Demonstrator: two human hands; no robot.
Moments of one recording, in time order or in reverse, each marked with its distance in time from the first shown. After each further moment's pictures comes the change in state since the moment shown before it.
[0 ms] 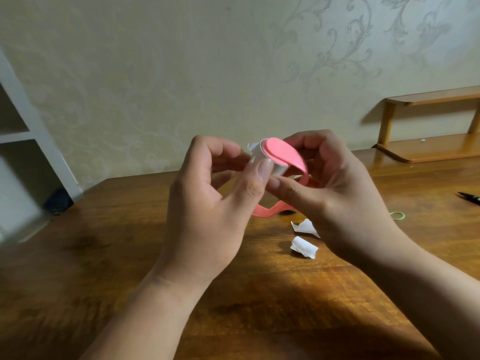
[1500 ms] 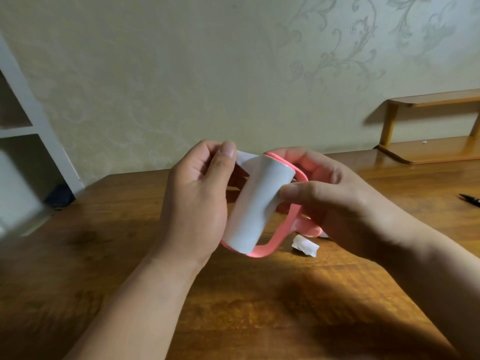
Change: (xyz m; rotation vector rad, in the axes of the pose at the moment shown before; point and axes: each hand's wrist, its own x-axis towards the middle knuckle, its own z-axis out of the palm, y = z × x) left_hand 0.006 -0.013 -0.007 -0.135 0.016 -0.329; right_hand 0.011 0.002 -0.012 0.494 -0.353 0.303
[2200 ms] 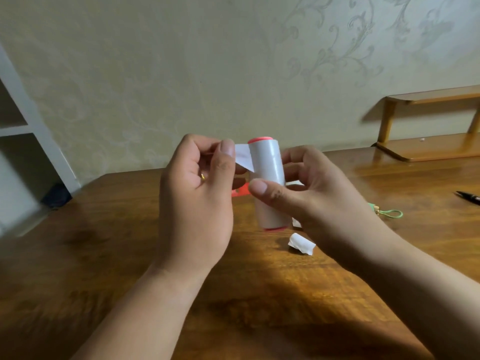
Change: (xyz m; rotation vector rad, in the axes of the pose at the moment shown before) left_hand -0.002 -0.009 0.011 0.021 0.163 0.210; right_hand -0.003 0.012 0.023 -0.448 0.392 0.004
